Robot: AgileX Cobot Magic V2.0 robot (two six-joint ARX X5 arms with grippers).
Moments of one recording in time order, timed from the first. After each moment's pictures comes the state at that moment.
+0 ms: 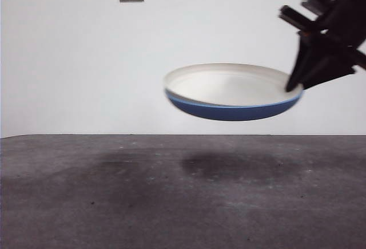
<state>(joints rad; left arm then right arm) -0.51 1.01 1.17 -0.93 0.57 -0.01 0.21 1.38 0.96 -0.35 -0.37 0.36</state>
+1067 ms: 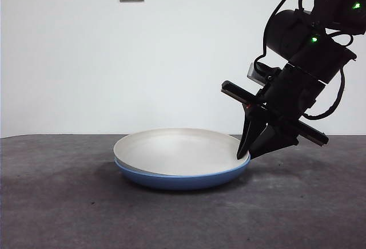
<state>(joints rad) -0.51 1.01 1.17 -0.93 0.57 -0.01 0.38 1.73 0.96 -0.14 -0.33 0.51</state>
